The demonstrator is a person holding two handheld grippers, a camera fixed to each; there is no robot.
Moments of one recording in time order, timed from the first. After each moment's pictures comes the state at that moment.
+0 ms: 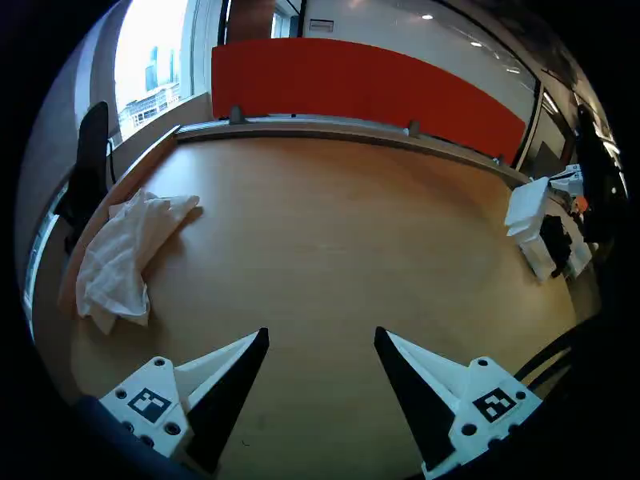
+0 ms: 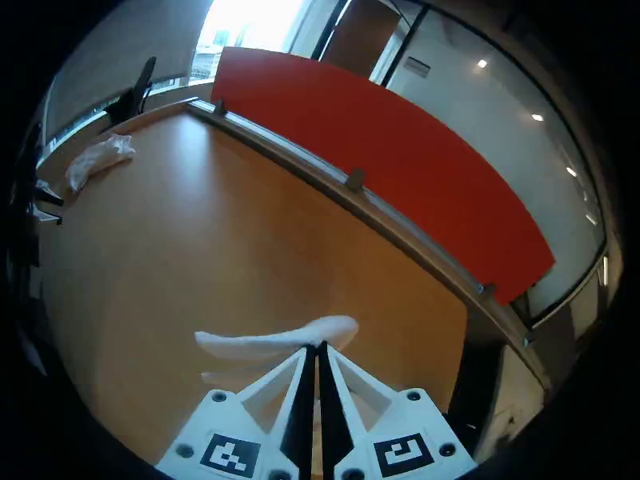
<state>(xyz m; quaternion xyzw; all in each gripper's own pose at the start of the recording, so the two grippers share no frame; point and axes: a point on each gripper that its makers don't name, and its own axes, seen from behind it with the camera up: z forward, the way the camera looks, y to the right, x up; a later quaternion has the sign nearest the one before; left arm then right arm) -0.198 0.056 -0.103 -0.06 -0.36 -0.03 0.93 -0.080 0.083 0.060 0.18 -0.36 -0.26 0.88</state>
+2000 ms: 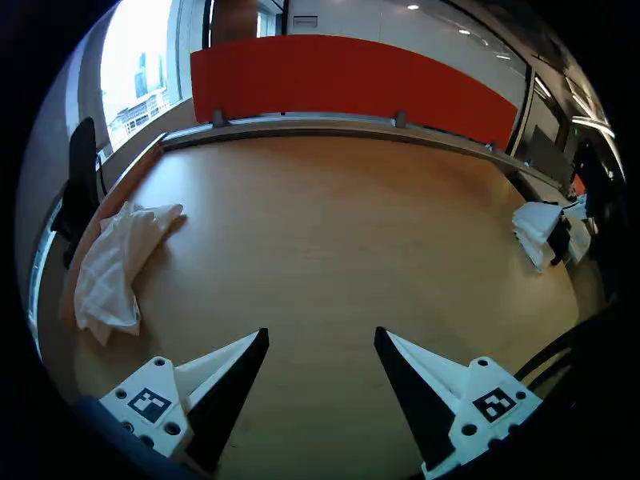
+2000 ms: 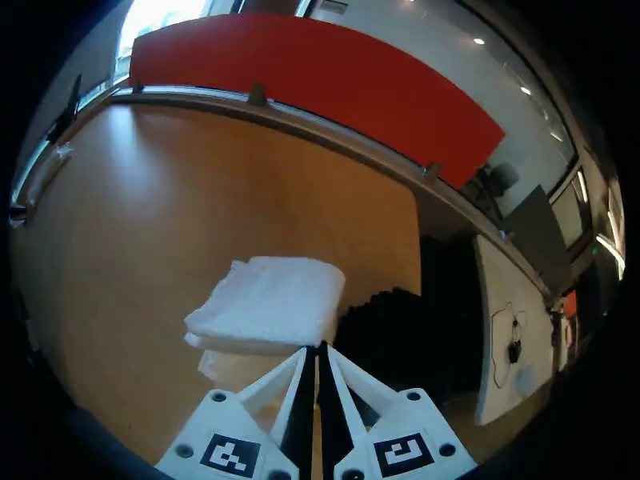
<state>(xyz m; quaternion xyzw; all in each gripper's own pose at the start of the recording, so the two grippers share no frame) -0.194 0.082 -0.100 -0.07 -0.37 0.00 0.93 -0.137 0.271 -0.021 0.03 -0.45 -0.19 0.87</state>
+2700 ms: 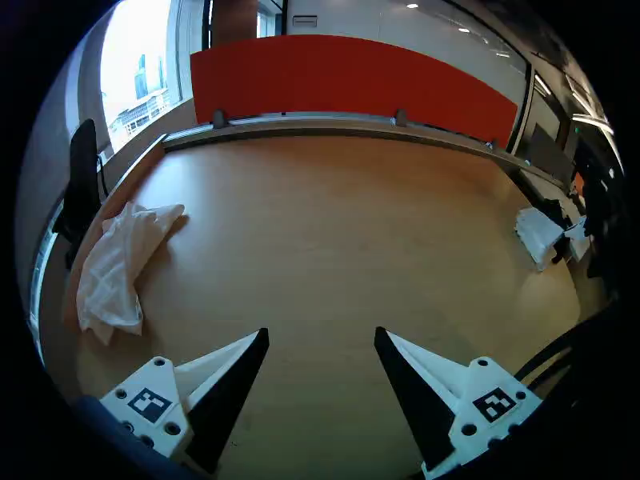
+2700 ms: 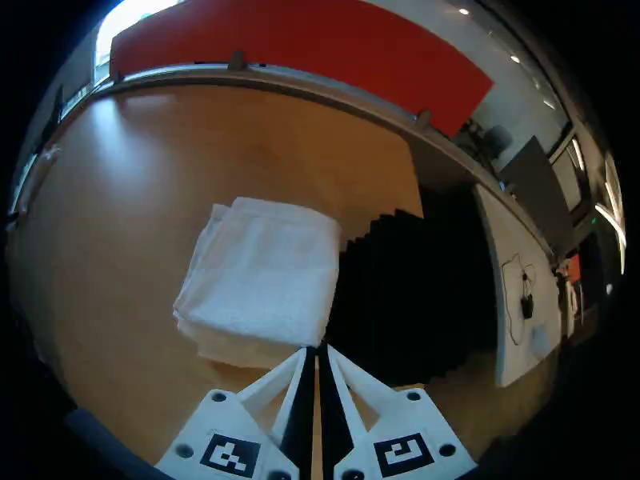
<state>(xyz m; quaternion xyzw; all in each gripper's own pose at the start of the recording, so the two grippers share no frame) -0.194 0.081 -0.102 -0.07 -0.37 0.00 0.93 -0.191 0.299 -0.068 0.00 -0.50 -0.15 0.85</state>
